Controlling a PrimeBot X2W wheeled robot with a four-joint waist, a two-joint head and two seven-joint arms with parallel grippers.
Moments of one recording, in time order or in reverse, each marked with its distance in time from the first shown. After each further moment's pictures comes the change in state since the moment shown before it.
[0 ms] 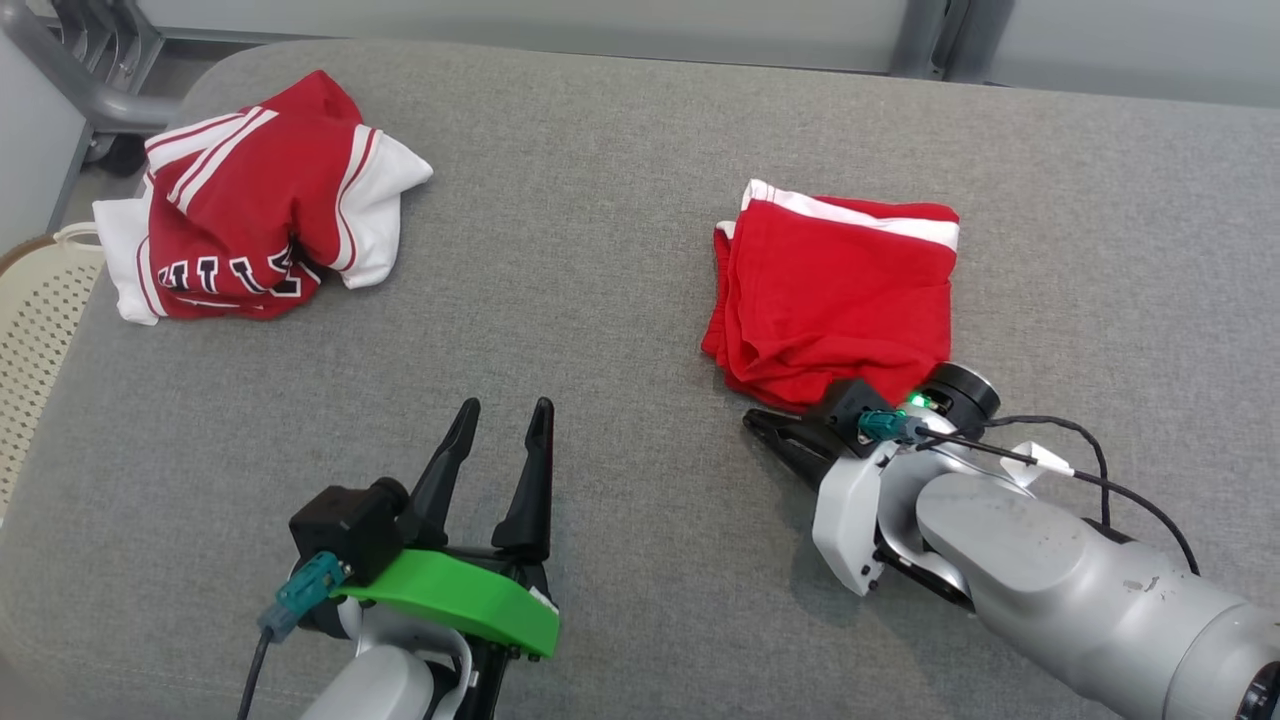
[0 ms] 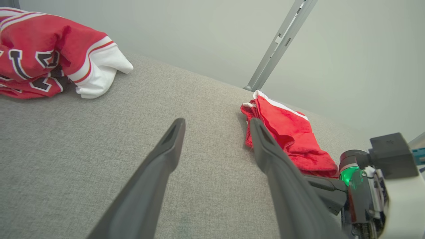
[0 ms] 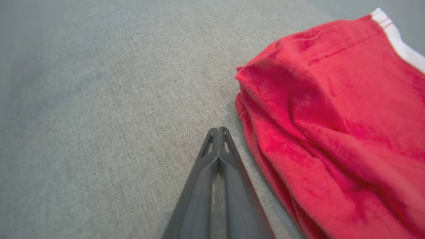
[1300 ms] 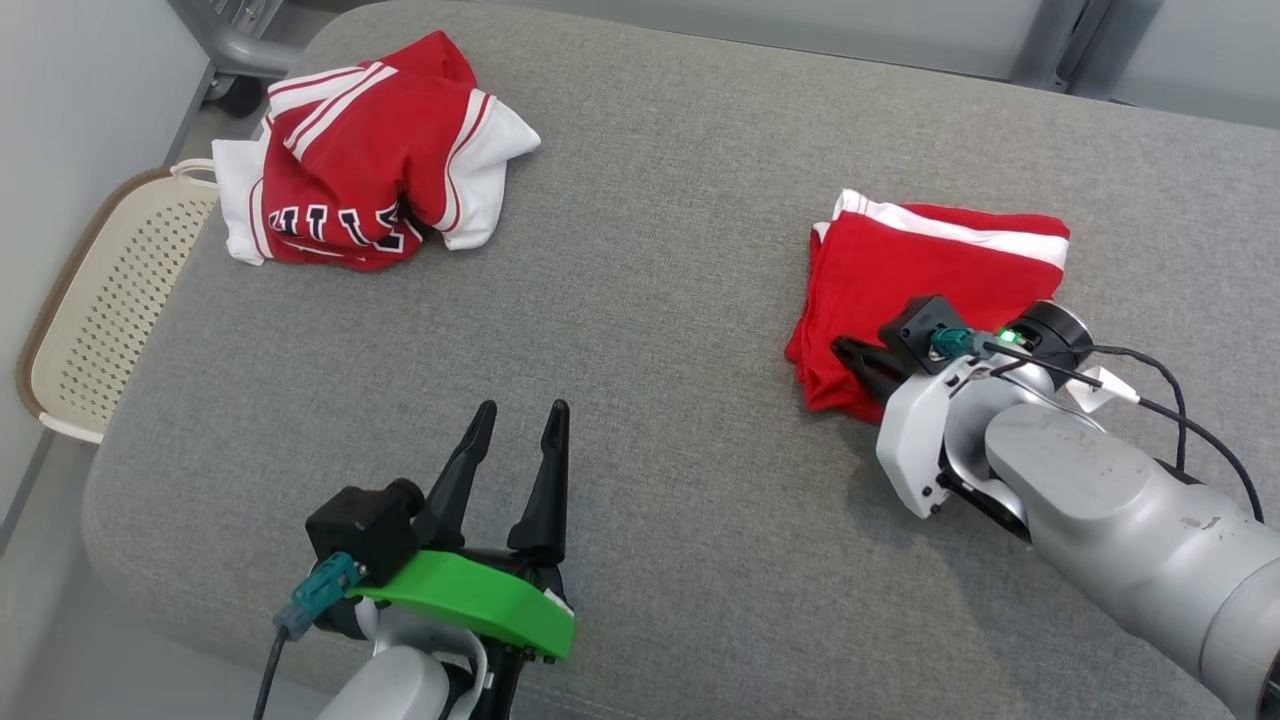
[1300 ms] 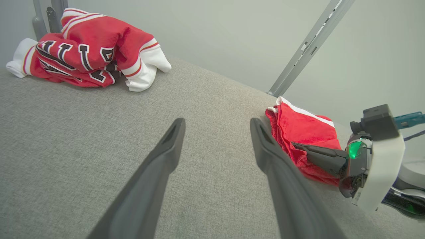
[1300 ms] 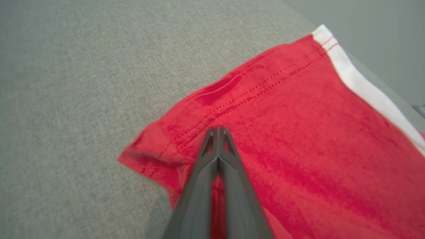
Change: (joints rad) left arm 0.001 -0.024 -0.005 0.013 -0.003 -0.008 -0.002; right arm -0.095 -0.041 -0.014 0.137 0.079 0.000 0.034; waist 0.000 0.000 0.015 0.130
